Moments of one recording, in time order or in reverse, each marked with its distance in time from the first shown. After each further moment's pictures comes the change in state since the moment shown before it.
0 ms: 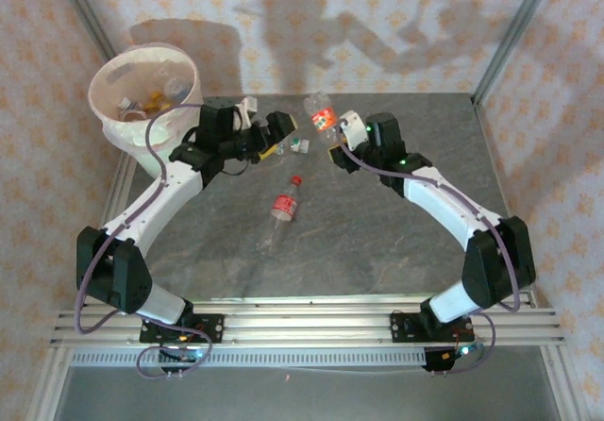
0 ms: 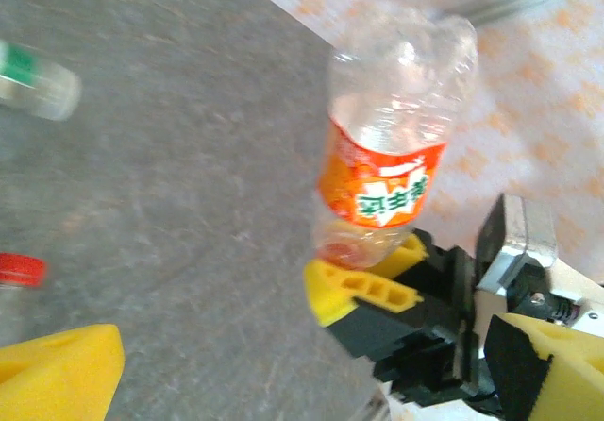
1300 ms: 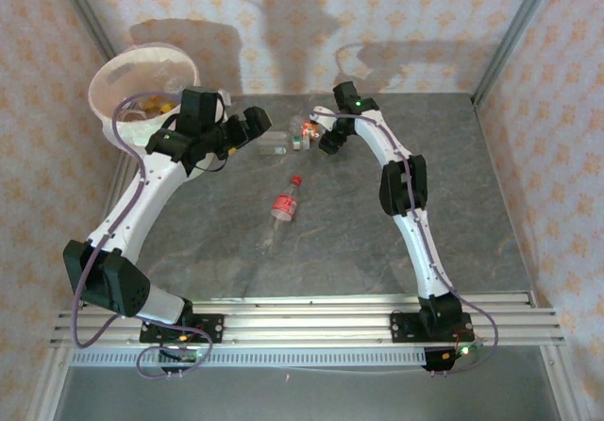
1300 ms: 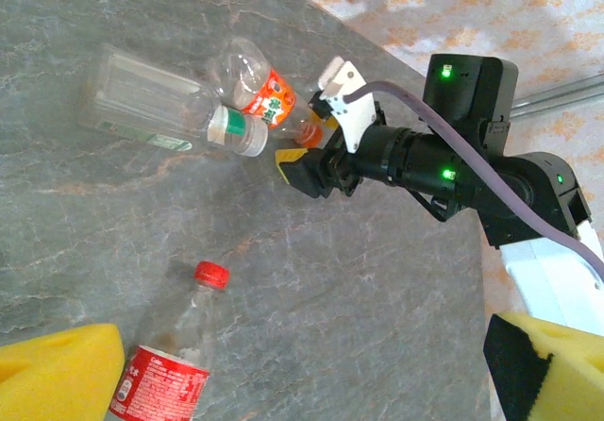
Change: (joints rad) left arm 0.086 -0.027 0.175 -0.407 -0.254 0.153; right arm -0.115 1.219 1.444 -0.756 0.032 -0.631
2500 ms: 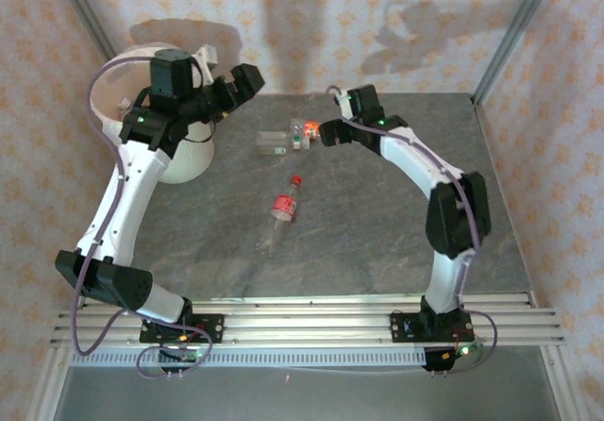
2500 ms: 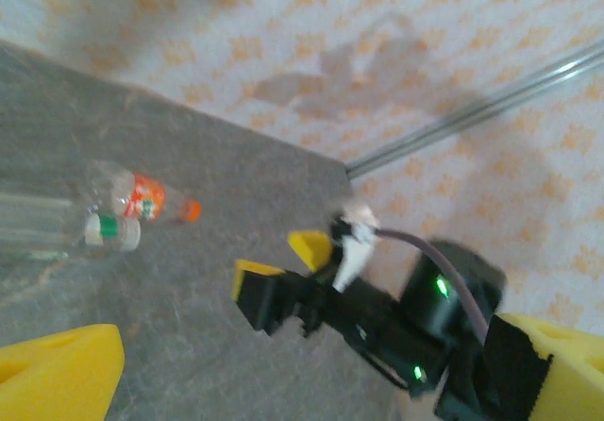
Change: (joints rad) left arm 0.036 0.030 0.295 -0.014 0.122 0.005; right arm 0.068 -0.787 -0.944 0.483 0.196 0.699
